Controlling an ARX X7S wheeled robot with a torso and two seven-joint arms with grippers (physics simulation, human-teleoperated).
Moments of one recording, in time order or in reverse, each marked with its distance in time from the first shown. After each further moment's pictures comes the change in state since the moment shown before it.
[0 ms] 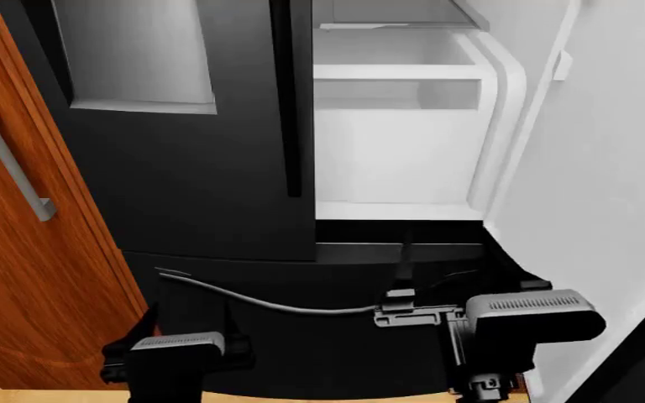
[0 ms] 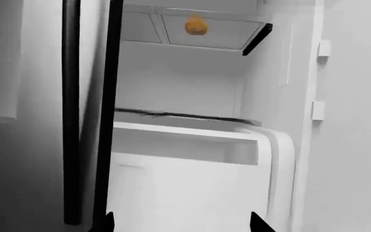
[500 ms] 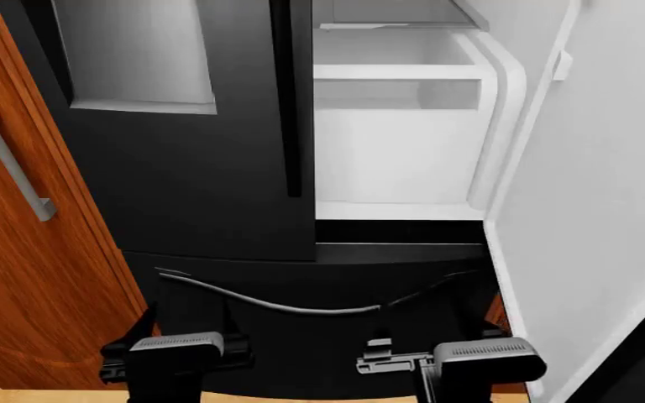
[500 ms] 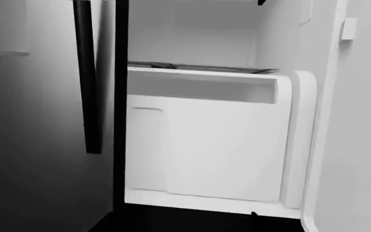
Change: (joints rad) left arm 0.000 -0.005 0.006 0.002 0.000 0.006 -0.012; right arm -0.090 -0.122 -0.063 0.344 -0.056 -0.264 -0.073
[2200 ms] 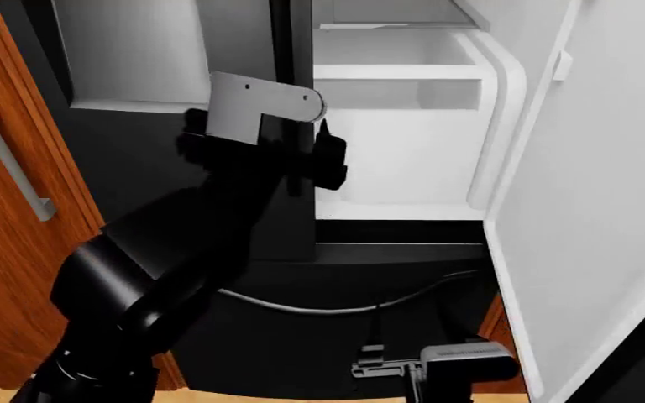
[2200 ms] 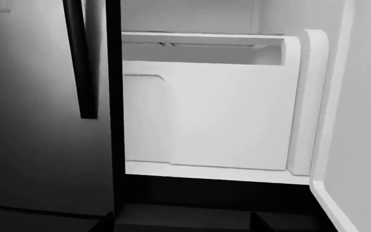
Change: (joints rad) left arm -0.915 0.102 0.097 0.229 -0.381 -1.071 -0.030; right arm 0.040 -0.110 -0.008 0.303 0.032 -0.149 -0.083
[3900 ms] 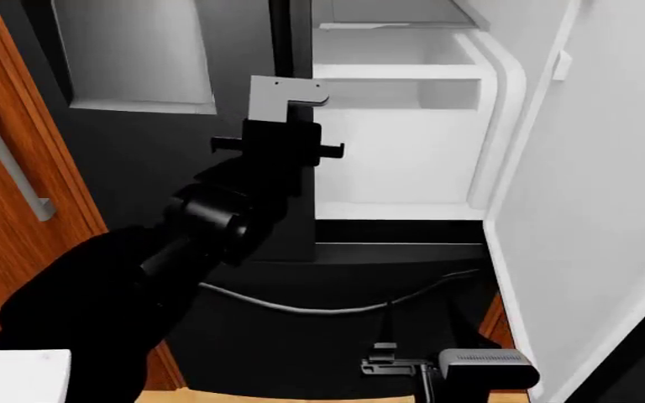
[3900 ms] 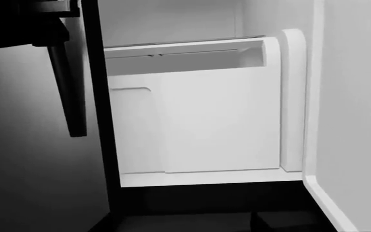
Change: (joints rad) left arm -0.469 0.171 1.122 -1.302 -0.851 0.948 0.037; right arm -0.026 -0.003 0.030 0.007 0.056 -0.089 -0.016
